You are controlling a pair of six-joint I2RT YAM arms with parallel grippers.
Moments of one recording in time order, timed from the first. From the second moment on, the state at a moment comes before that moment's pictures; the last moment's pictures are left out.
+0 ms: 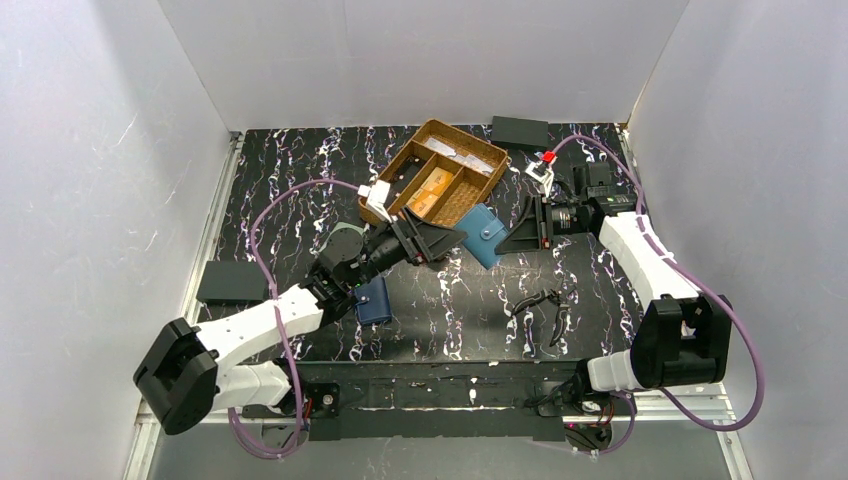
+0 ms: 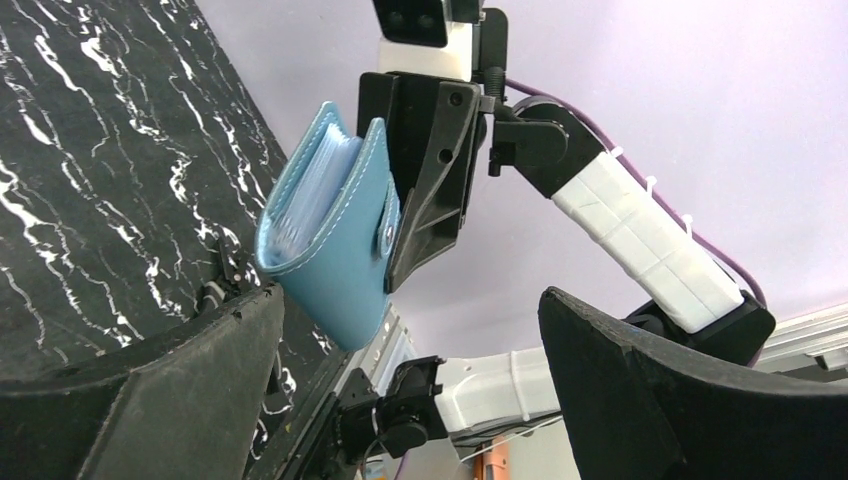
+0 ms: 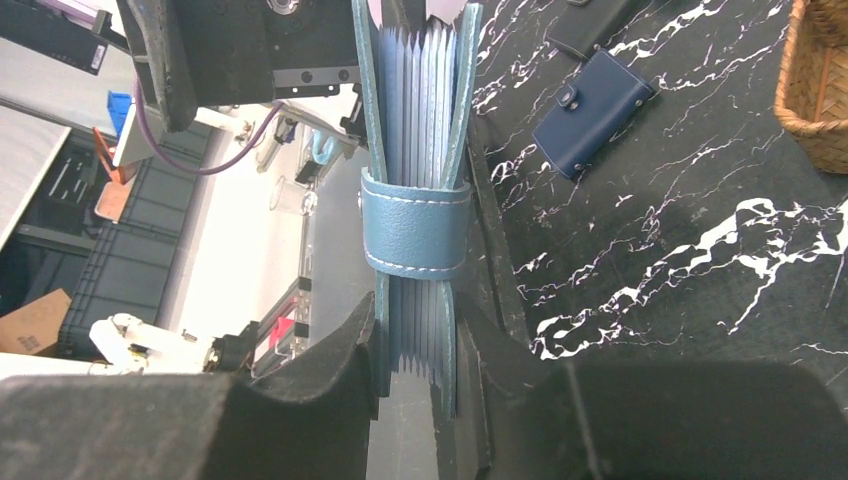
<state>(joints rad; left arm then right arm) -0.81 1.17 0.64 0.63 0.20 -1.06 0.13 1.38 1.09 -0.73 -1.44 -0.11</state>
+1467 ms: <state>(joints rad) -0.83 1.16 0.69 0.34 0.04 -1.12 0.13 1.32 1.34 -0.98 -1.01 -0.50</state>
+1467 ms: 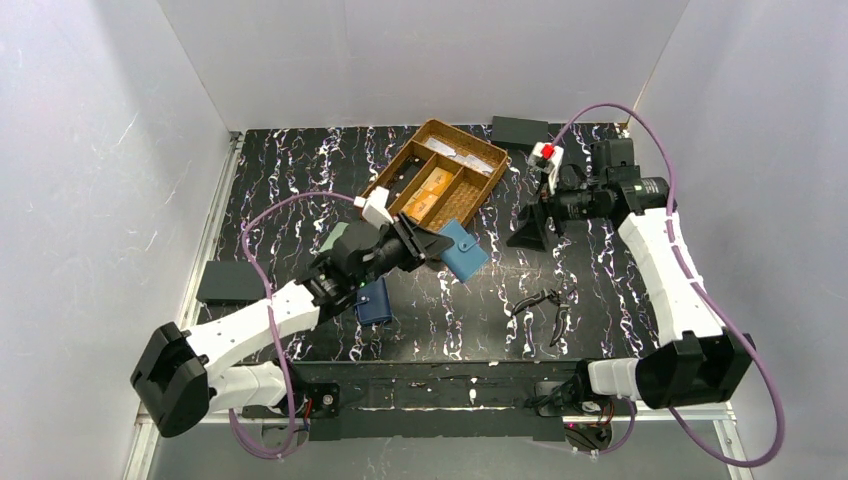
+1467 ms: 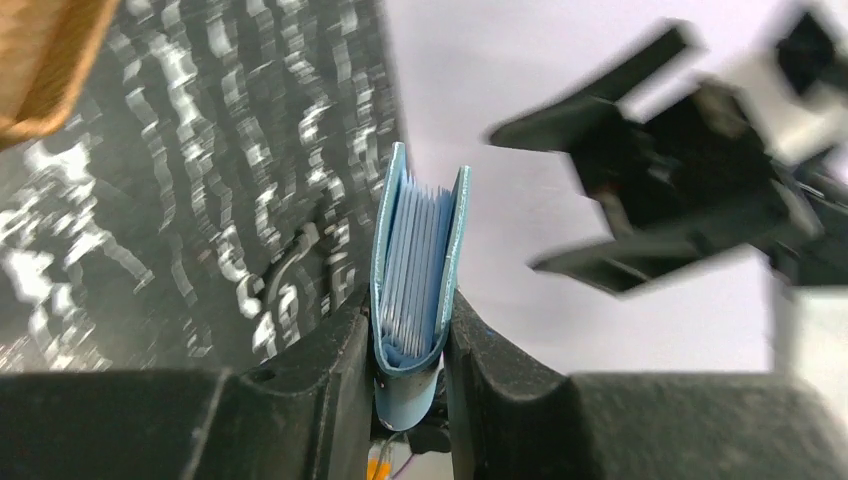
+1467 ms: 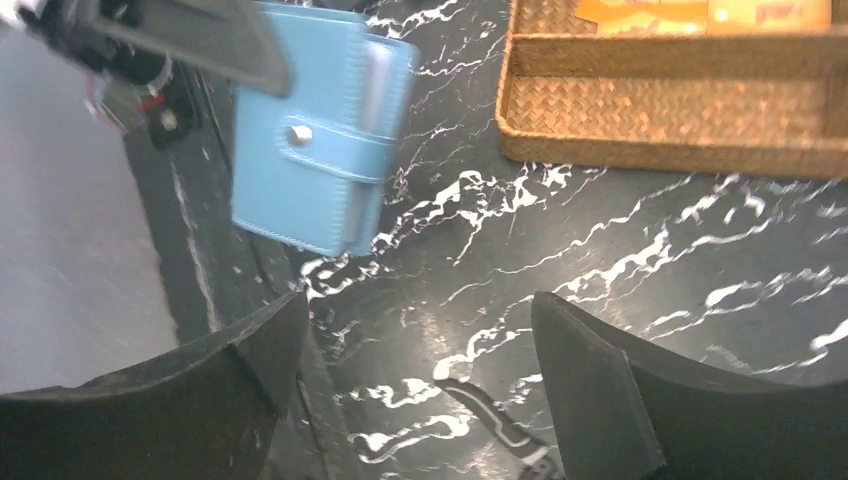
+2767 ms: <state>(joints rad) -0.85 1.37 1.03 -0.24 0.02 -1.35 0.53 1.33 1.24 -0.86 -0.77 -0.68</state>
